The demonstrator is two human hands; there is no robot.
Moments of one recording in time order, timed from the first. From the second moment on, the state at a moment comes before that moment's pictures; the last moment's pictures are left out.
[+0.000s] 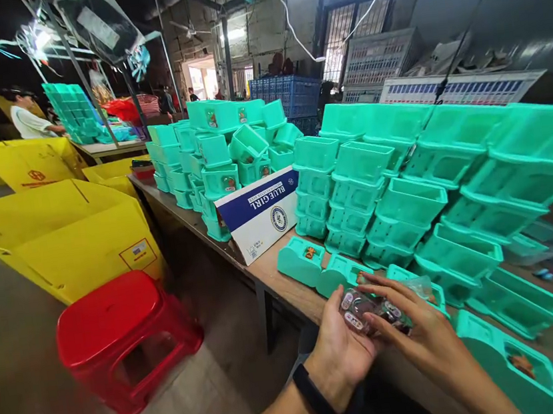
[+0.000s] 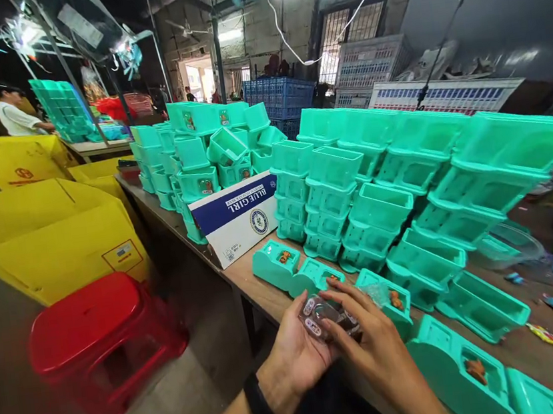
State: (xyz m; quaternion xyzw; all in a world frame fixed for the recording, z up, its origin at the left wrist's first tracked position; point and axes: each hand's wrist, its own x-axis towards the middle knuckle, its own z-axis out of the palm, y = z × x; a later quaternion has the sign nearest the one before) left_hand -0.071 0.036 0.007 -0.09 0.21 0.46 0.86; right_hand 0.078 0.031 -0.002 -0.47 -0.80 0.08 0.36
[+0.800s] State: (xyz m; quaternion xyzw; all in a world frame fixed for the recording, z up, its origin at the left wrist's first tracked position) left_hand -0.107 0.060 -0.012 0.10 0.30 0.64 0.70; right_hand 0.062 0.059 0.013 -0.53 -0.71 0.18 0.42
